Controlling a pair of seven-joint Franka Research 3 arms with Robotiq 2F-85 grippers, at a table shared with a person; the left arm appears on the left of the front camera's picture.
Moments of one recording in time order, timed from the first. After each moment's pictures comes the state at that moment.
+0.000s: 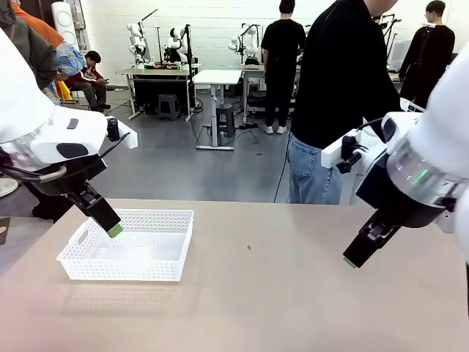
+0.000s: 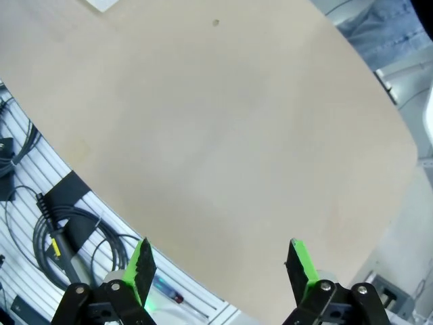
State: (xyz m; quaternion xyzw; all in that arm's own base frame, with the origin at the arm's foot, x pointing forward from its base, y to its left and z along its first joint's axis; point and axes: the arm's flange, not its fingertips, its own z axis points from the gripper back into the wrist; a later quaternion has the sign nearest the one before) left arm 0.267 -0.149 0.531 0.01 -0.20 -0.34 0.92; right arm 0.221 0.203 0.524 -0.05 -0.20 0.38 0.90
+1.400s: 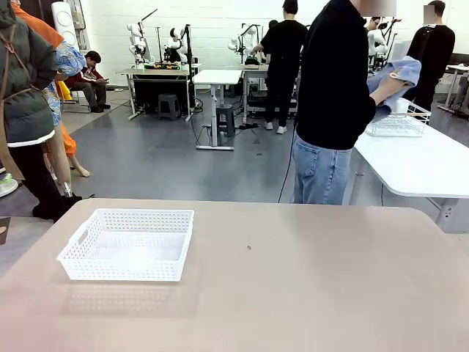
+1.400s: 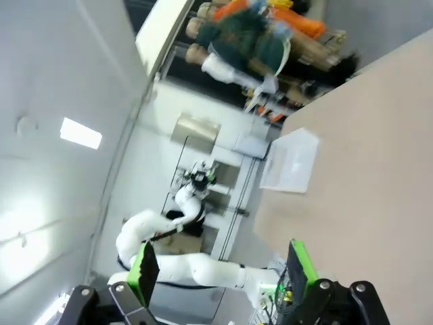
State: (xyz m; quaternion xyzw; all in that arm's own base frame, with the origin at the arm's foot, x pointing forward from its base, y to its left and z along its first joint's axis) left arm 0.331 0.191 0.450 -0.74 -0.16 0.07 0.65; right arm 0.255 -0.168 0.477 0.65 -0.24 -0.02 0.72
